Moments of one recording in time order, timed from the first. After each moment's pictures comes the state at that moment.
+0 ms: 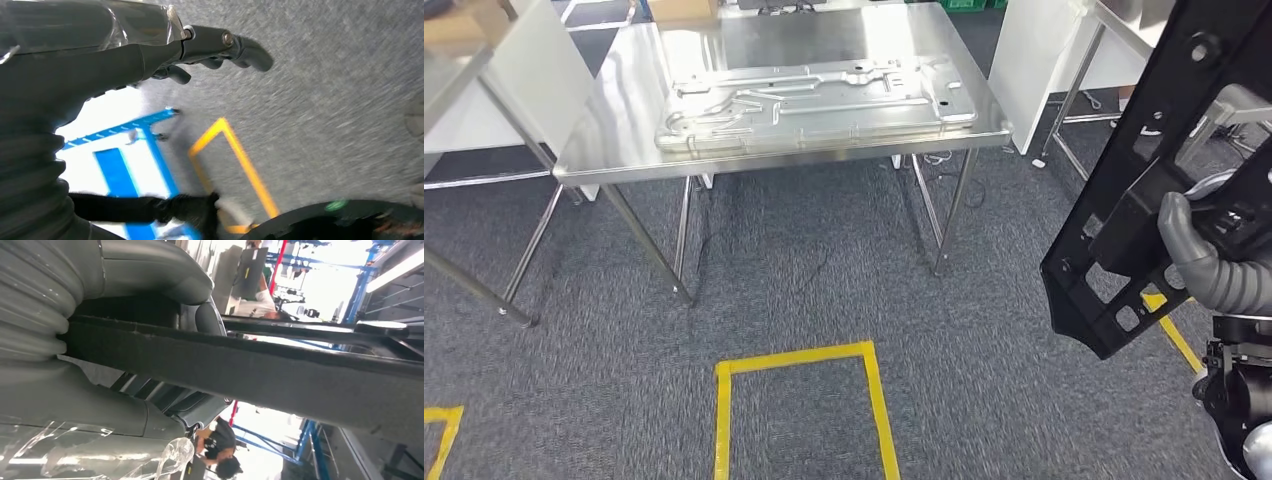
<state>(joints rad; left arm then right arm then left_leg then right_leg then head) -0.11 0.04 -1.07 -0.23 0.77 0.12 0.23 -0.62 -0.60 0.28 -2.26 -0.21 -0.40 0.30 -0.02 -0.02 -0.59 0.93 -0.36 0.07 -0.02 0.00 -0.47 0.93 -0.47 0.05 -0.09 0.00</state>
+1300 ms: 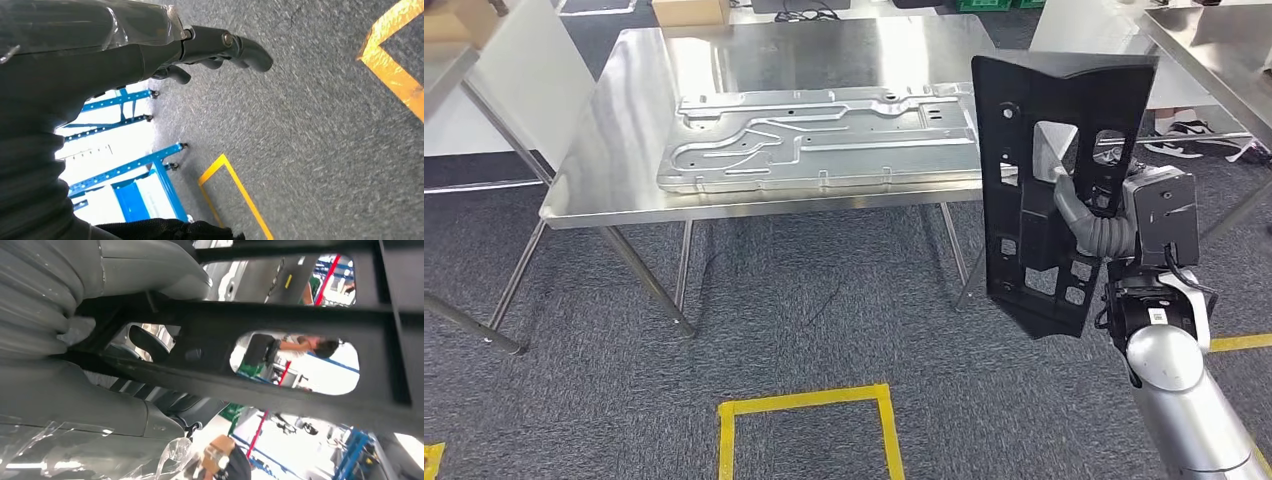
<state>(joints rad) -0.14 0.05 -1.14 -0.23 0.70 0.11 0.27 -0.88 -0.36 0.56 -1.82 -0.09 -0.32 0.19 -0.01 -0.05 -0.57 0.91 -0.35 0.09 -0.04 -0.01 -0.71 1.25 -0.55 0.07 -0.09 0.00</state>
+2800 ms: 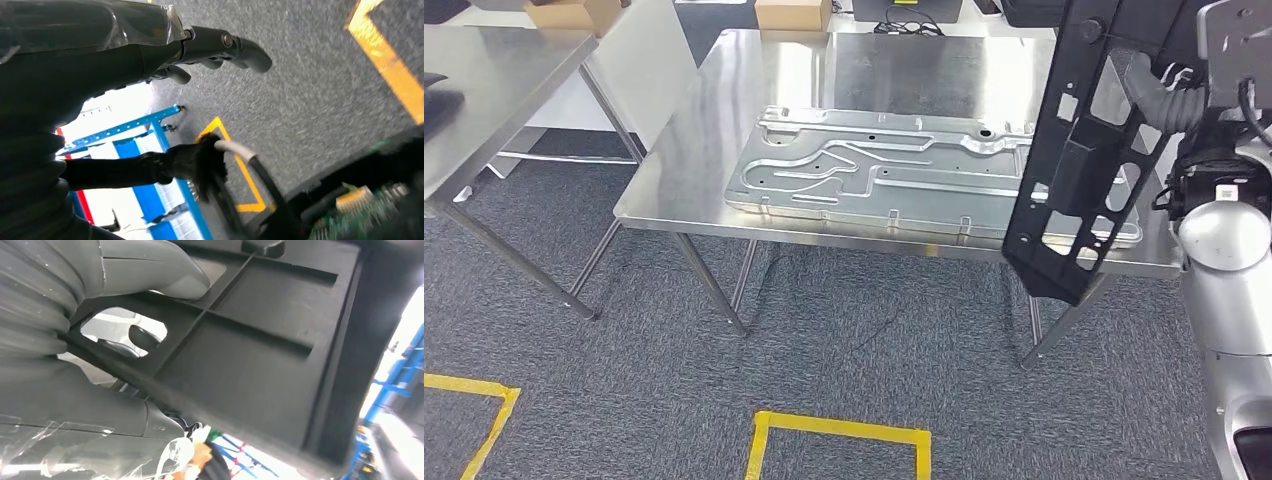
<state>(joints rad) -0.13 0.01 -1.18 -0.23 0.67 0.07 0.30 -1.41 -0.26 0.70 -1.53 -0.01 -0.28 0.41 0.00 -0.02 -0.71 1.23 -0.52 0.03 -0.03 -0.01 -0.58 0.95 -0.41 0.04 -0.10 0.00</state>
